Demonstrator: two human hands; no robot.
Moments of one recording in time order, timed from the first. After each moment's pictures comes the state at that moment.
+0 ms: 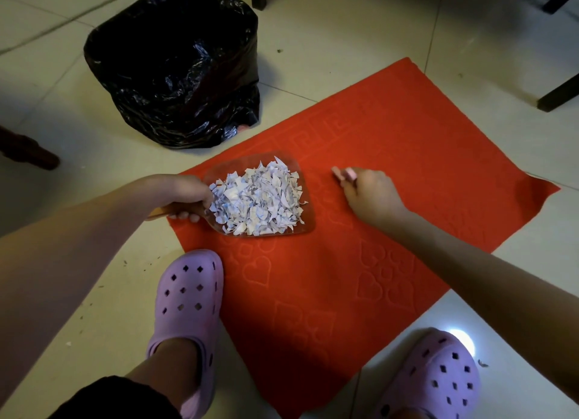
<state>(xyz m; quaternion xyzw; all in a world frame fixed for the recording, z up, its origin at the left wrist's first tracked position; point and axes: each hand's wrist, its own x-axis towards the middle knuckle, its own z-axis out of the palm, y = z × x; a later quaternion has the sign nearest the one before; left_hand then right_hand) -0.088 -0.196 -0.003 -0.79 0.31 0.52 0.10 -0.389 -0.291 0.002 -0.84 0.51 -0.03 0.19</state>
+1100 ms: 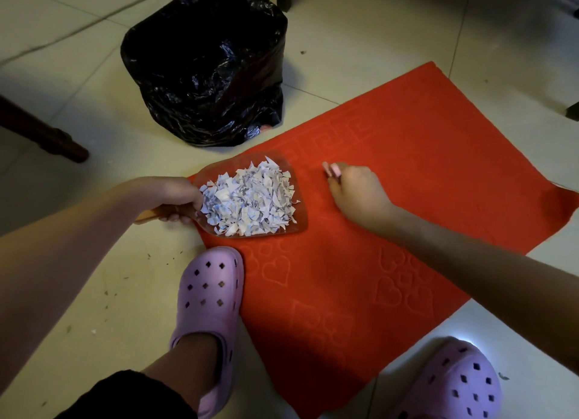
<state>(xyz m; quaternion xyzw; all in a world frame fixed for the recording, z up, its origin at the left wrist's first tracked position) -0.040 -0.163 -0.009 -0.80 0.28 0.53 0.08 -0.333 -0.275 0.008 -0.86 0.46 -0.03 0.22</state>
